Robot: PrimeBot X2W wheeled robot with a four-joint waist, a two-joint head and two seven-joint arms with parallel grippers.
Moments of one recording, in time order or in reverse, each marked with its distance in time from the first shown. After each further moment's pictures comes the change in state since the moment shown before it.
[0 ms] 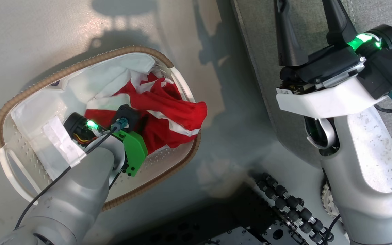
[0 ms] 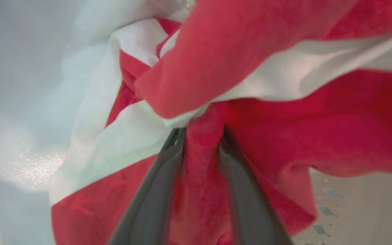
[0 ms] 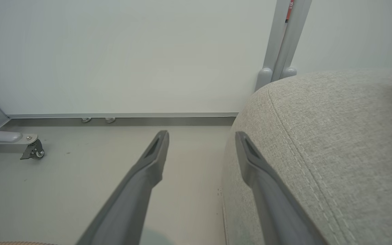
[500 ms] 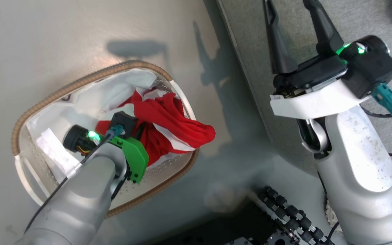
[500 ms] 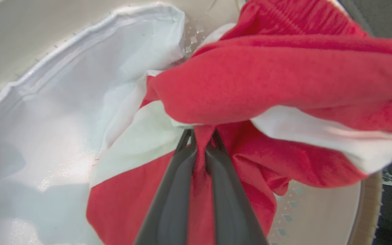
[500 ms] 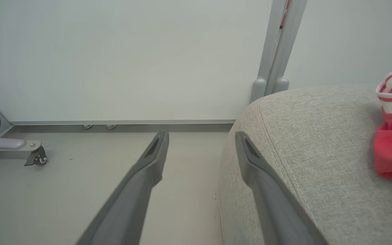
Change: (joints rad) left arm 0.063 0.018 0.062 -0.076 -0.066 0.000 0.000; right arm 0.009 0.000 0.014 0.078 0.002 0.000 0.000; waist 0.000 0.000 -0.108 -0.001
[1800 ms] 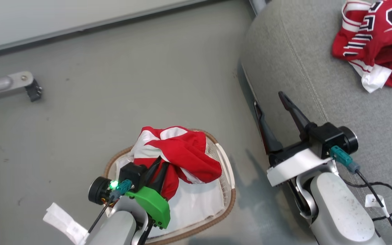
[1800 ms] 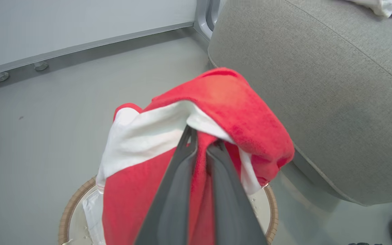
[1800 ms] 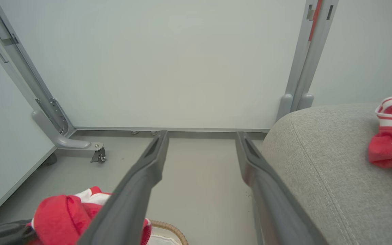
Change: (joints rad) left arm 0.466 -0.057 0.461 -0.463 0.278 0.000 0.000; right arm 0.292 -0.004 0.014 0.193 -0.043 0.000 0.000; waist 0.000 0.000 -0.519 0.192
